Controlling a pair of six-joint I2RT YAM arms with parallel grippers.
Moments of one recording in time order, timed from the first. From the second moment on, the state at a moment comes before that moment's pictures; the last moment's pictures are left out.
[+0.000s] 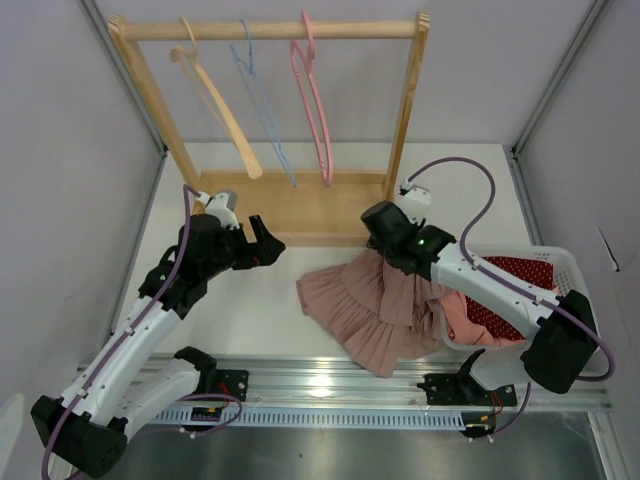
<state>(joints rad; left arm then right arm) -0.42 0.84 0.83 -0.48 0.09 -0.53 0.85 1.38 1.16 -0.64 0.64 0.91</state>
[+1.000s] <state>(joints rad) -0.41 0.89 0.79 -0.42 0.14 -0.54 0.93 1.52 1.36 -0.74 0.64 0.73</state>
